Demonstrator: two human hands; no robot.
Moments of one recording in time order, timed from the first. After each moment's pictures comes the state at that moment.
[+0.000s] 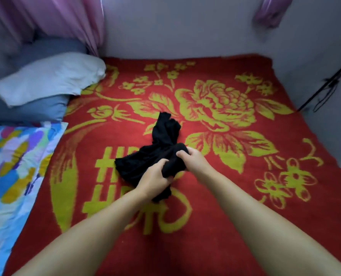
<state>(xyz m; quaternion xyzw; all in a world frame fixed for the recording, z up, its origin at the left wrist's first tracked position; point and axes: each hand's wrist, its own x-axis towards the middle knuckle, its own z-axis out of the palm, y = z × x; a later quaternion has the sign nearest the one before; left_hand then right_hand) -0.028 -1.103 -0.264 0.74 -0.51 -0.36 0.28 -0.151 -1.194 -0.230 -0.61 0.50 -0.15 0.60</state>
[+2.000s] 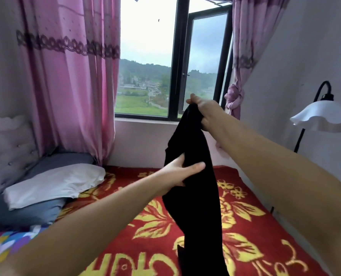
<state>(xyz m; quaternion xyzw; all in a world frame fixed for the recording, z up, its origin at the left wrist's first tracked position) -0.045 -1.146 0.067 0.49 -0.57 -0.47 0.47 -0.126 -1.225 0.213 -0.52 0.36 -0.49 0.60</state>
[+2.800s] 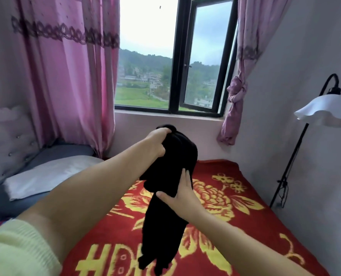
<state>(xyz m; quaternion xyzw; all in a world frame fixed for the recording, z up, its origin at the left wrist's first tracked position) -0.012 -1.205 0.118 0.56 -0.24 -0.52 0.60 -0.143 -1.163 -0.002 -0.81 0.45 -0.22 0.30</state>
